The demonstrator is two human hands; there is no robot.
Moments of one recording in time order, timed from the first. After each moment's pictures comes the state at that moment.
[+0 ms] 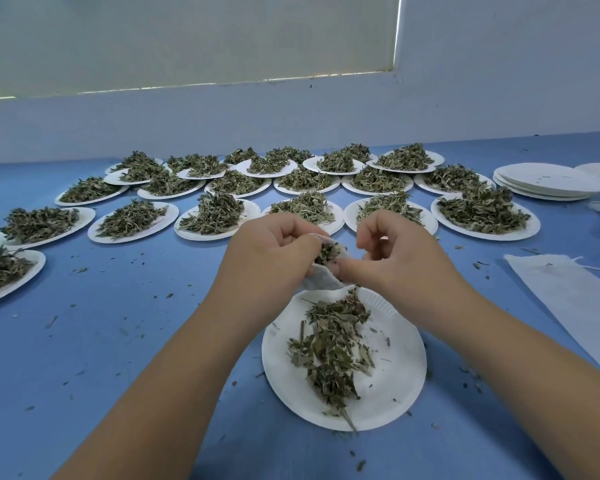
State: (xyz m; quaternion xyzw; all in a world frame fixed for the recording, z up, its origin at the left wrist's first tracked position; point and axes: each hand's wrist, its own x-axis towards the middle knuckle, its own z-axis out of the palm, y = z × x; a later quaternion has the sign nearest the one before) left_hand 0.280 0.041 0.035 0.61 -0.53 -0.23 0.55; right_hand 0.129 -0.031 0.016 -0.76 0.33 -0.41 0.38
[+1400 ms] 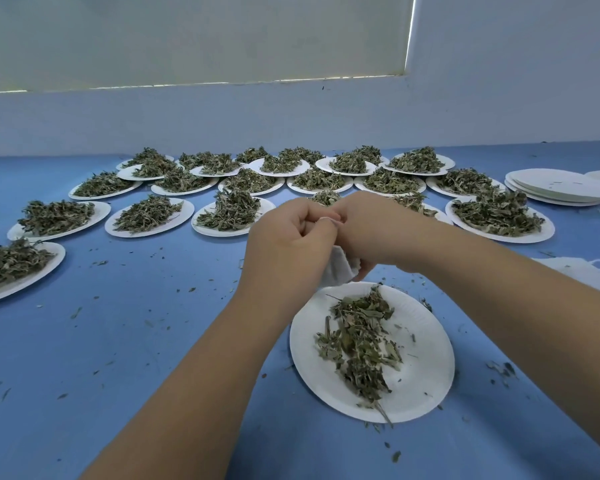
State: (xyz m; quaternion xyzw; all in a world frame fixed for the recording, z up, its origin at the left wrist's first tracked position) left_hand 0.287 0.037 0.033 0.60 -0.51 -0.16 0.60; right_hand 0.191 -0.042 0.064 -0.84 0.41 -0.11 0.32
